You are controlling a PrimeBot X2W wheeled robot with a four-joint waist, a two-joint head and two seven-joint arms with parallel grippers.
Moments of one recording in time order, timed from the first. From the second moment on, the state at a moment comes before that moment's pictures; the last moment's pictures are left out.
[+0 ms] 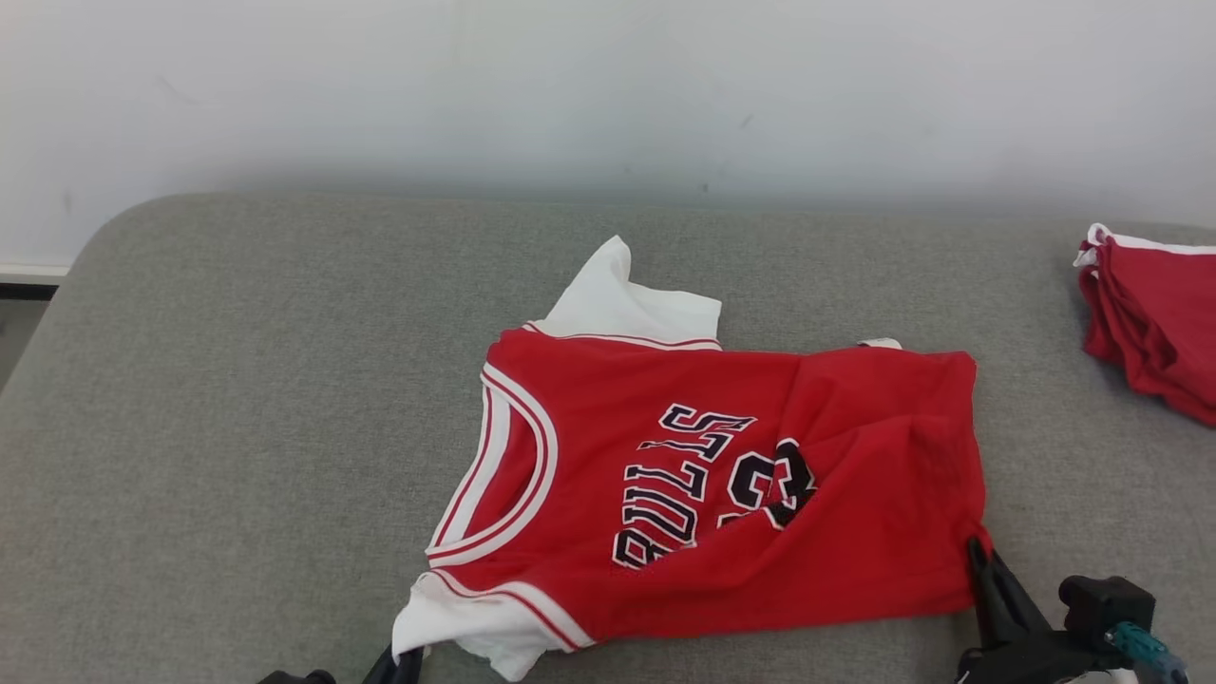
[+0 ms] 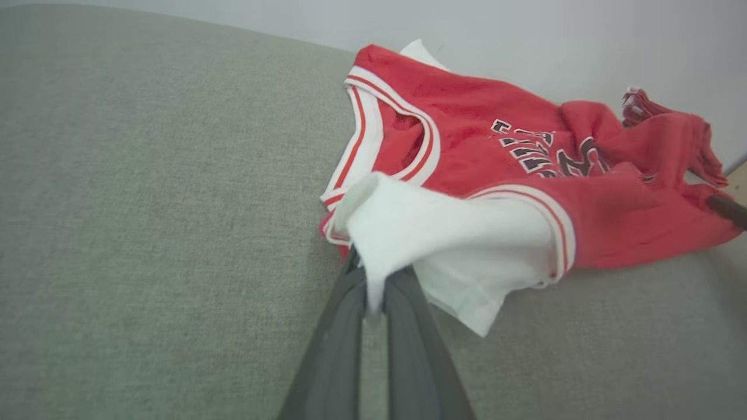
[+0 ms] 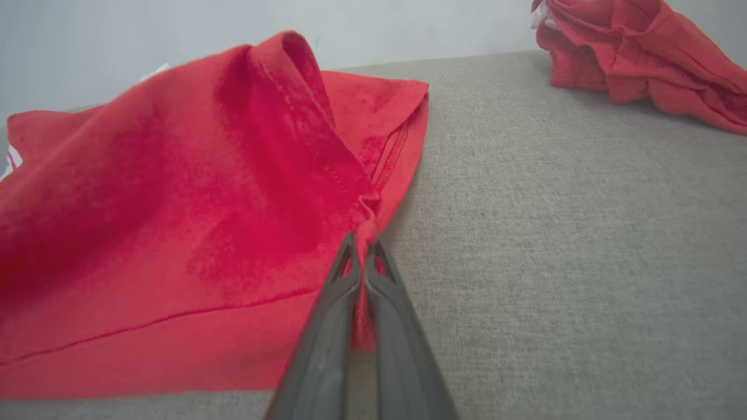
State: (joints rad) left arm -0.03 0.25 -0.37 0.32 -0.53 -0.13 -0.26; right arm -0.14 -0.26 0.08 0.58 0.36 0.13 -0.26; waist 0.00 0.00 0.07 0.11
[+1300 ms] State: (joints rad) left arm -0.04 0.22 -0.42 0.43 -0.55 -0.13 -0.26; right arm -0.11 -0.23 0.06 0.56 0.32 0.13 -0.25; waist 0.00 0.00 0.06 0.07
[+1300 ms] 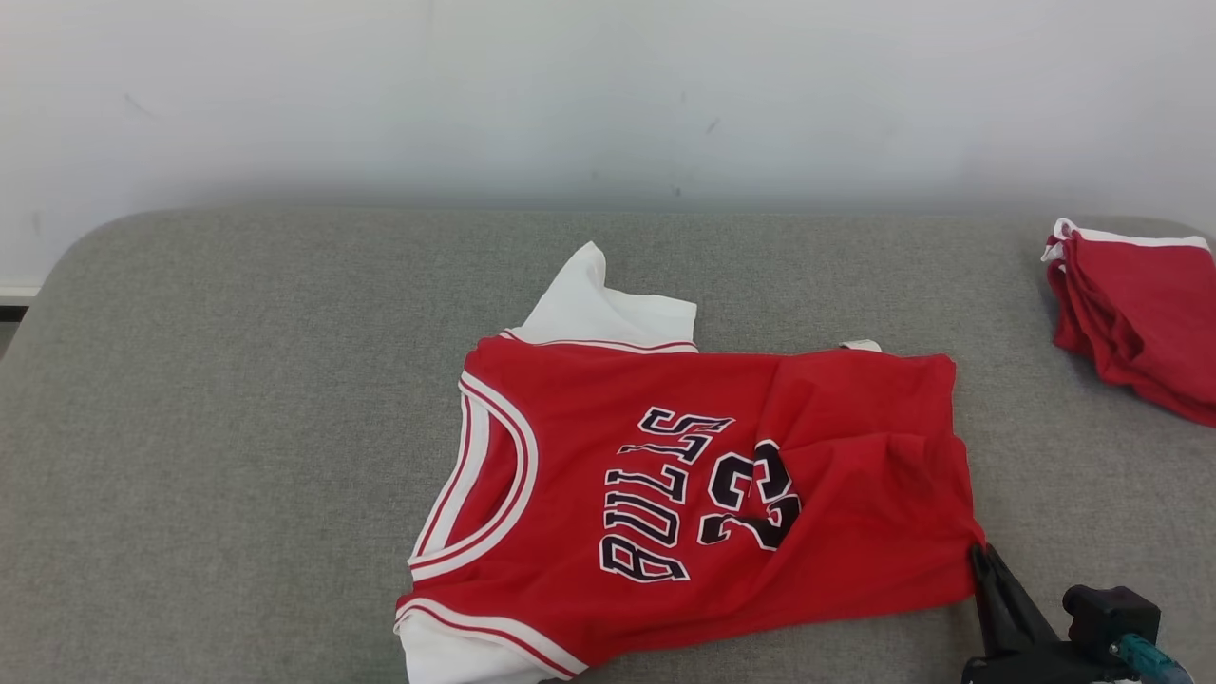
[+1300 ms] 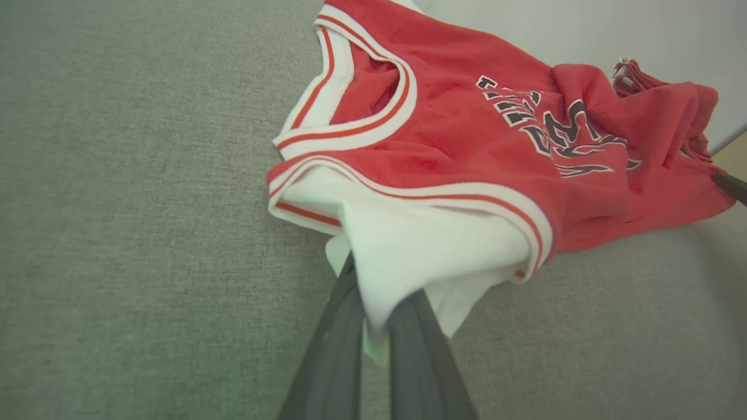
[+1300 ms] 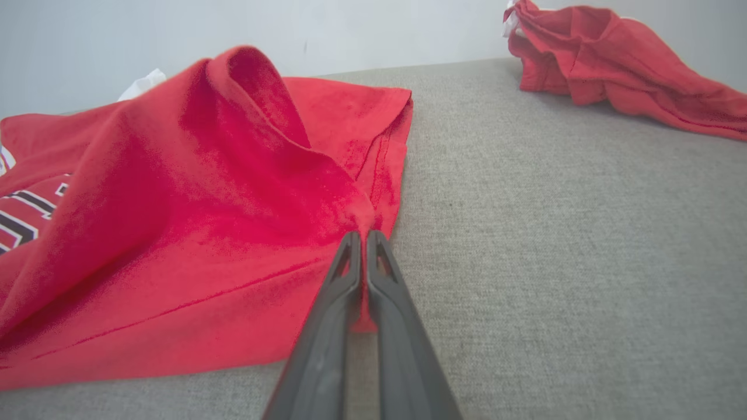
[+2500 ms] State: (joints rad) left arm -0.47 0.54 -0.43 -0.09 -1.11 -0.13 -0.01; right arm -0.38 -0.38 0.09 0.09 0.46 0.13 -0.09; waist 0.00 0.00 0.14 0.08
